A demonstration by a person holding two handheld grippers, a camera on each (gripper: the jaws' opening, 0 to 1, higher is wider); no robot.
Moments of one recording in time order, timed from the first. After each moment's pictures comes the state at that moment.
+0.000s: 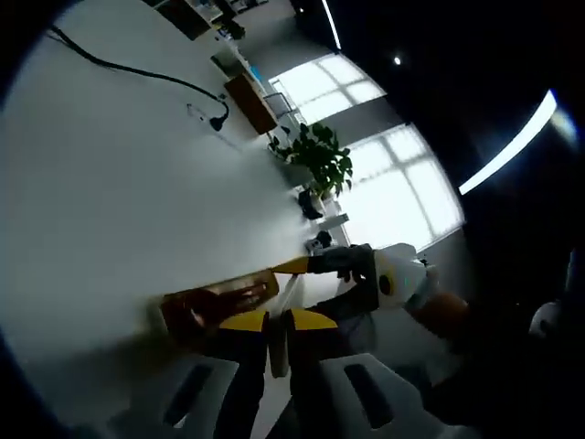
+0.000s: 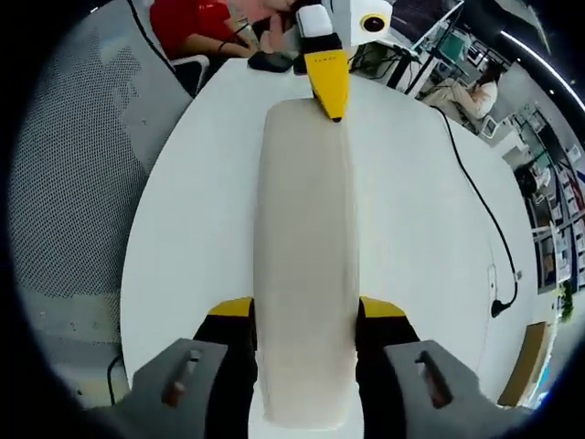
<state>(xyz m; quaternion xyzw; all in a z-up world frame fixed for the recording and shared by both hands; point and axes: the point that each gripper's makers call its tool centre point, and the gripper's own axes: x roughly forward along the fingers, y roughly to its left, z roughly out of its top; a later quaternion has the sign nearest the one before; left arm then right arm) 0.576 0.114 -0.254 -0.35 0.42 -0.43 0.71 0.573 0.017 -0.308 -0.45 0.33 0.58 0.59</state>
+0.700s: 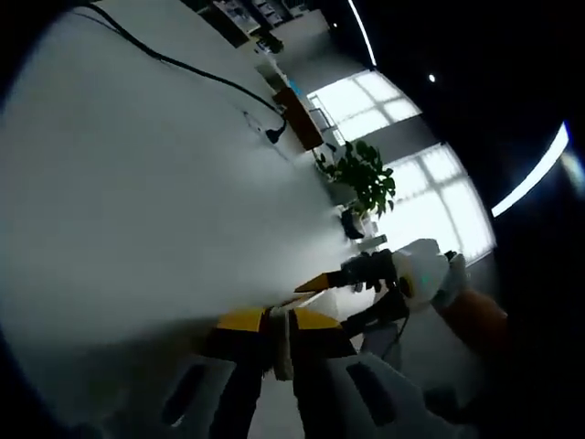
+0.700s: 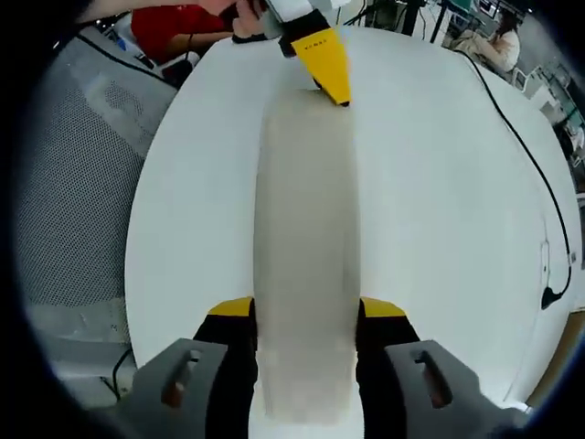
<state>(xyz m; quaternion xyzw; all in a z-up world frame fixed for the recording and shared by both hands) 0.611 0.142 -0.310 -0.36 0.44 -0.32 0.76 0.580 0.015 -0.356 -0.42 0.45 0.59 0.52</state>
